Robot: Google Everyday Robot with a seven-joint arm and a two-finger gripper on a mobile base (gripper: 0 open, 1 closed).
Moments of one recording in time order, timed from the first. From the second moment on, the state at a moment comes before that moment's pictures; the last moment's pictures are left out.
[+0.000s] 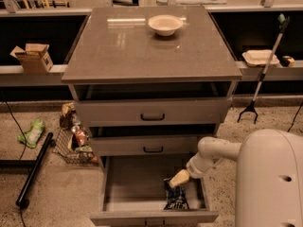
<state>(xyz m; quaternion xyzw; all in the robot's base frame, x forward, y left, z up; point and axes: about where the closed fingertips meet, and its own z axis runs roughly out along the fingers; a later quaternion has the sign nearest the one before) 0.542 -0.165 0.313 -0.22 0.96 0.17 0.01</state>
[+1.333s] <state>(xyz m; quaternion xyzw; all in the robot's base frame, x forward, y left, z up) 0.545 -0.169 0.218 -0.18 0.97 0.14 -0.02</state>
